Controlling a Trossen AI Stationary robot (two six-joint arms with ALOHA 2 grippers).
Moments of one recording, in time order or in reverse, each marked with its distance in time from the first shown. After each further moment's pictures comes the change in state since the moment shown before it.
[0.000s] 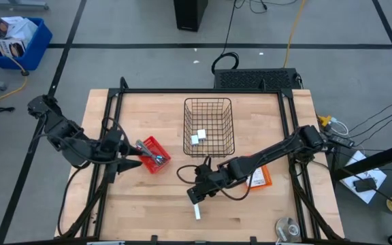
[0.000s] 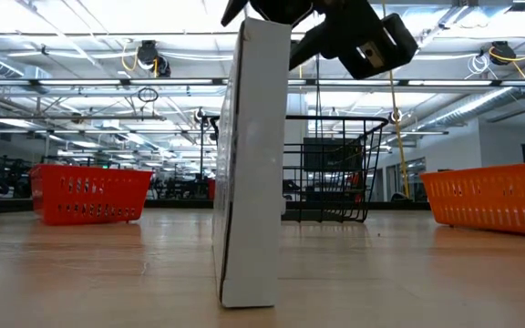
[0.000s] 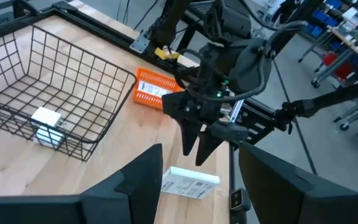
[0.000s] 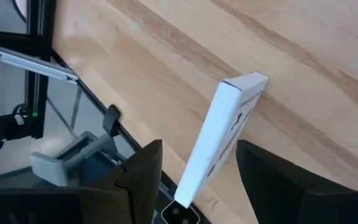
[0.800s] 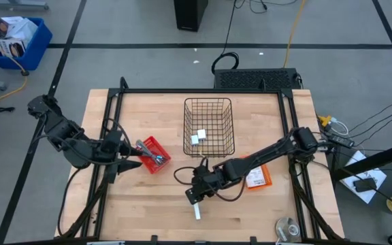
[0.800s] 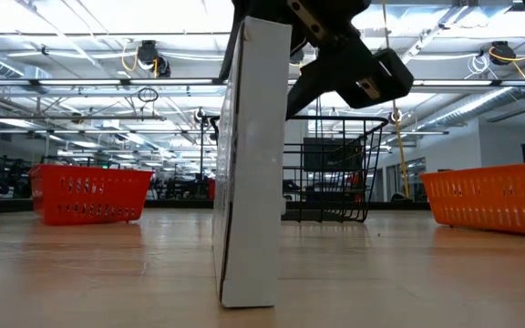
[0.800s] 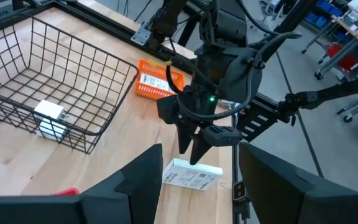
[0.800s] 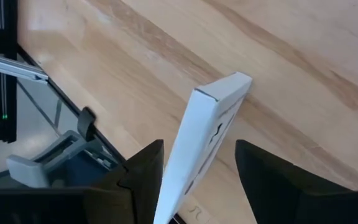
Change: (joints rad) left arm 0.000 0.000 0.000 -0.035 0.019 -0.009; right arm -0.014 0.065 0.001 0.001 -0.030 -0.010
